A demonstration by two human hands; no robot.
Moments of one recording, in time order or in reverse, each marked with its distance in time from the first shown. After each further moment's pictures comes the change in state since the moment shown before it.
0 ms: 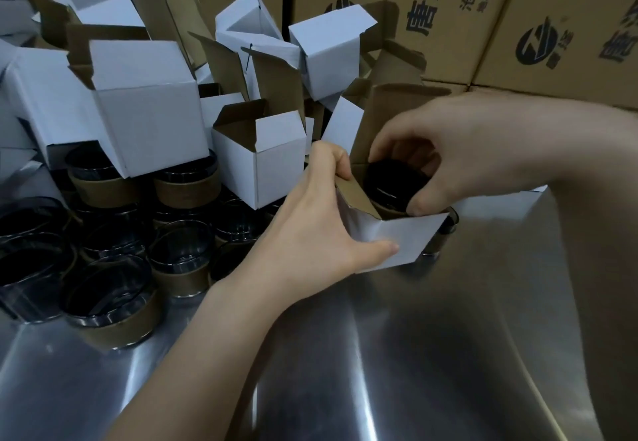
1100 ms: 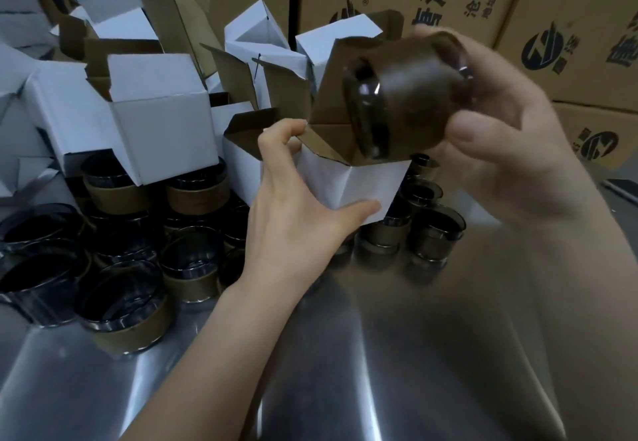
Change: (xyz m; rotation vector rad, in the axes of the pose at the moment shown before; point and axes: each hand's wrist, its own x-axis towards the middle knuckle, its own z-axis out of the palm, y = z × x) left_hand 0.002 -0.002 -0.003 -0.031 0.430 -0.061; right_hand 0.011 0.022 0.042 1.298 0.415 -0.678
